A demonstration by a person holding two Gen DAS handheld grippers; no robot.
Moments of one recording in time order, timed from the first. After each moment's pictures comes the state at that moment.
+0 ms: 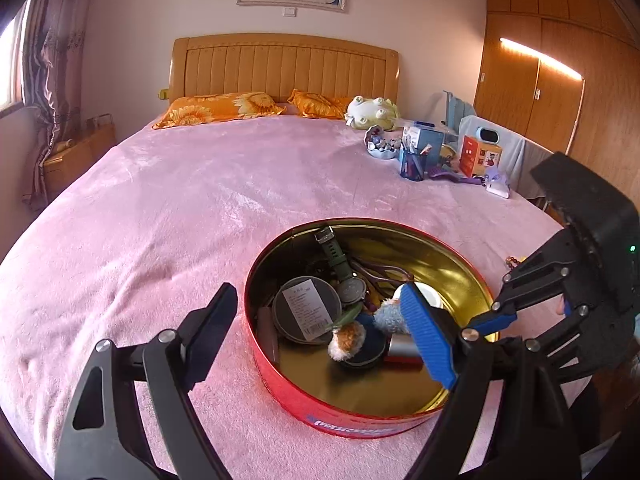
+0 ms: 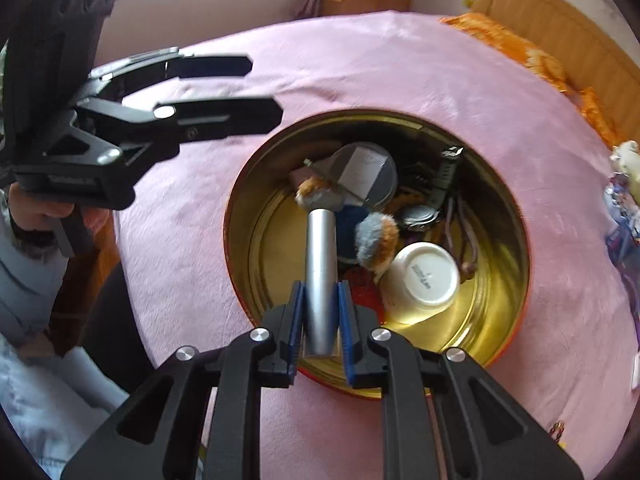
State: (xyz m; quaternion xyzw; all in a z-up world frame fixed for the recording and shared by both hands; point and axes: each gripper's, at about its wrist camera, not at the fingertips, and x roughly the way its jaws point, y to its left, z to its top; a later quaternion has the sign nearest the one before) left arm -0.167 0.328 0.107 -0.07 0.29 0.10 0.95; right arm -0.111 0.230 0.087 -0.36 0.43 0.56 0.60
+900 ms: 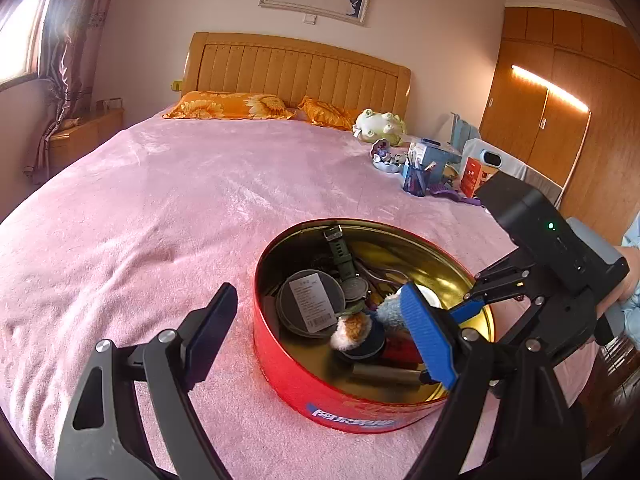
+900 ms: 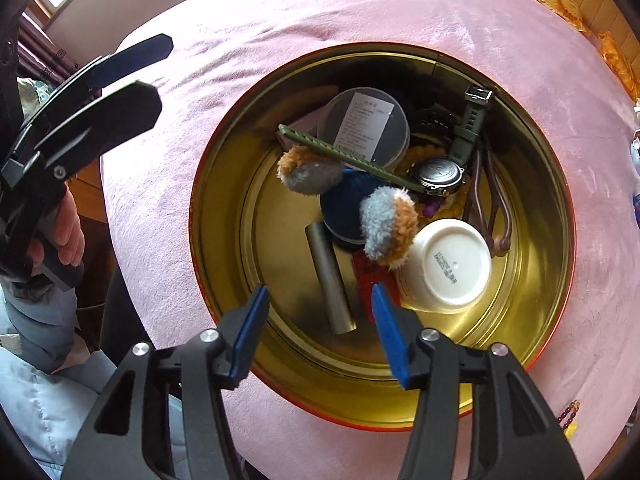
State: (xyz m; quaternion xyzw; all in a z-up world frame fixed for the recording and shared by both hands) left arm -0.188 0.335 0.096 -0.13 0.26 0.10 0.95; right arm -0.090 0.250 0.071 -0.34 0.51 0.52 0.59
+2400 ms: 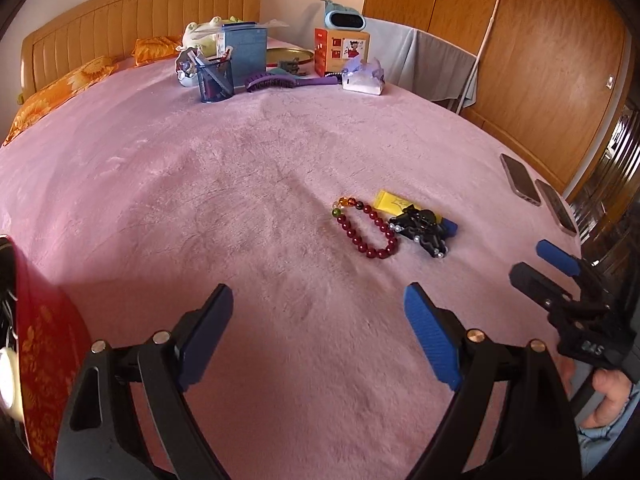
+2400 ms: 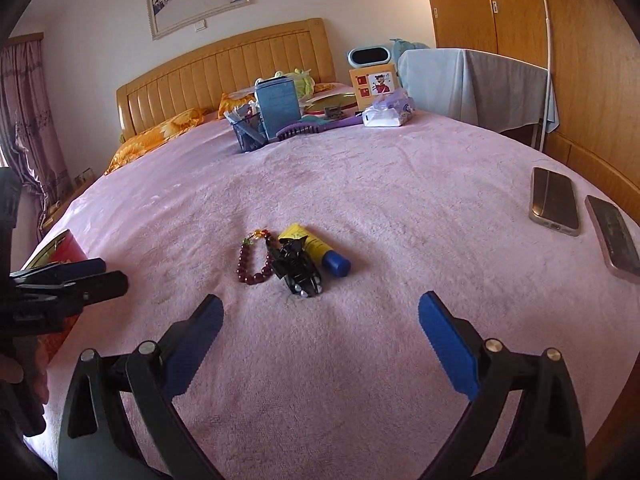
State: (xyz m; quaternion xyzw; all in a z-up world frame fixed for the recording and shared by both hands) left arm 0.069 0.019 0.017 -0.02 0.41 -0.09 0.91; right arm -0.002 -0.221 0.019 0.05 0.33 0.13 0.93
